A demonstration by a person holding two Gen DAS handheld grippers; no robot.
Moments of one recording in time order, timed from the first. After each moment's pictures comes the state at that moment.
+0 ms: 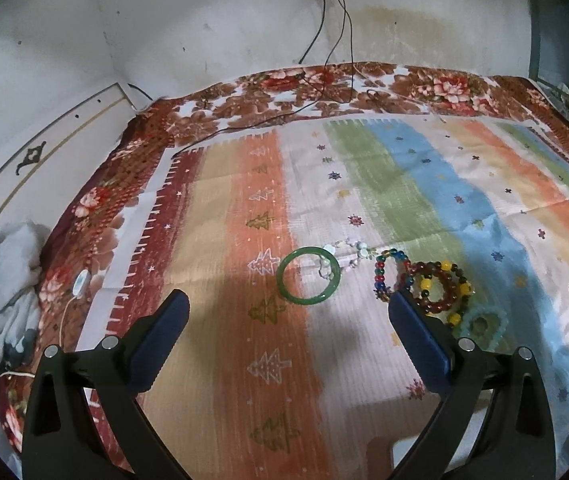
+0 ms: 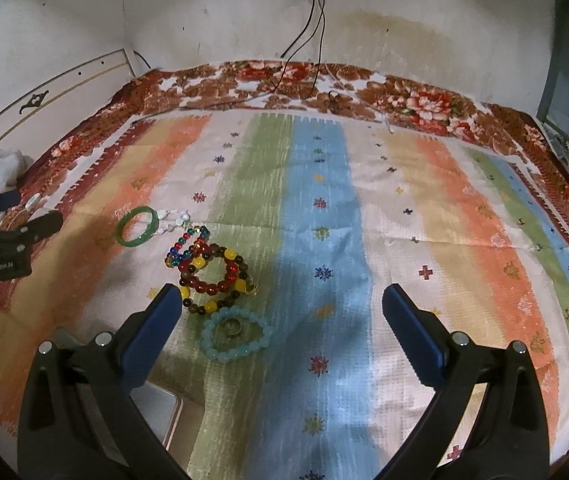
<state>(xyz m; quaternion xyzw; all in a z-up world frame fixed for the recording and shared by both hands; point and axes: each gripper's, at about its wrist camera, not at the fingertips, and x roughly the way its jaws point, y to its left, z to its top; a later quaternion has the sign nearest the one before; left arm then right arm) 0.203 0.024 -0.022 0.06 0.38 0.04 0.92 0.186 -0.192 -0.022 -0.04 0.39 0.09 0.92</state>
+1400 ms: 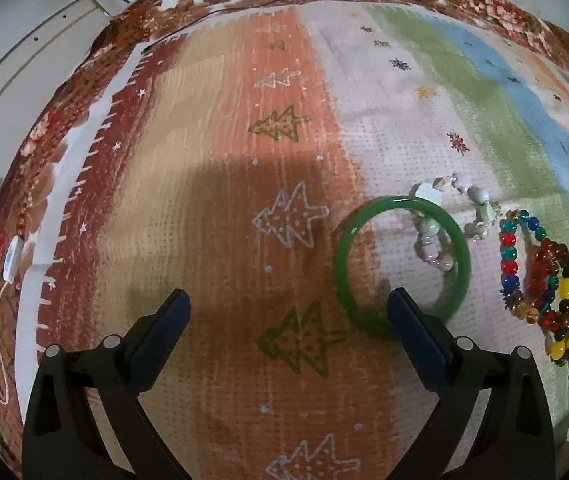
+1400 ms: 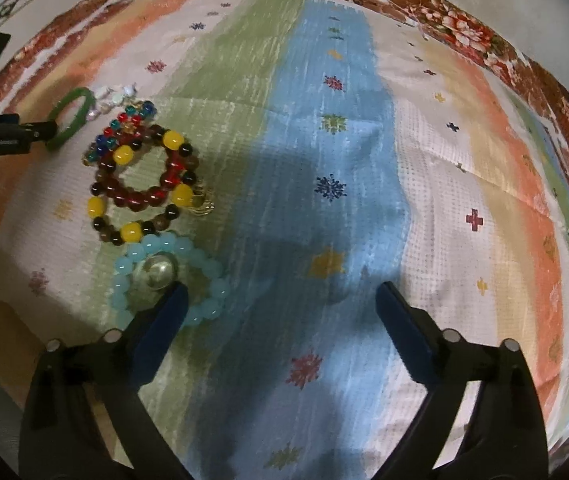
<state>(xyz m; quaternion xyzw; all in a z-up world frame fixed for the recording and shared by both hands) 0.317 0.077 -0.139 0.04 0.54 0.05 0.84 0.255 -0.188 -0.127 -0.12 0.54 0.07 0.83</state>
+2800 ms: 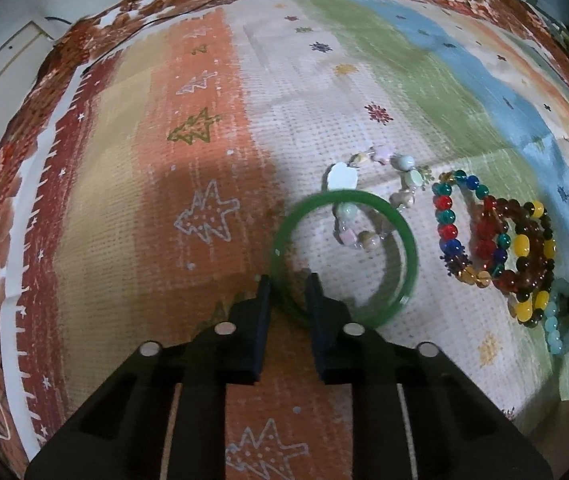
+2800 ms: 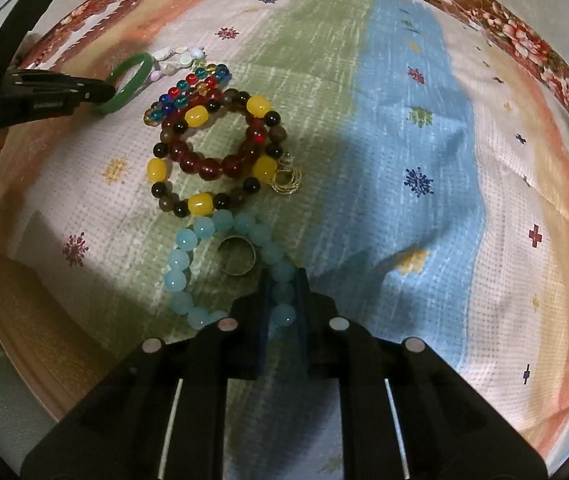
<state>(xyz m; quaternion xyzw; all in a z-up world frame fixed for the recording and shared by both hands) 0.311 0.047 -0.139 0.07 0.55 -0.05 0.83 0.248 -0.158 -0.139 -0.14 0.56 0.16 0.80</state>
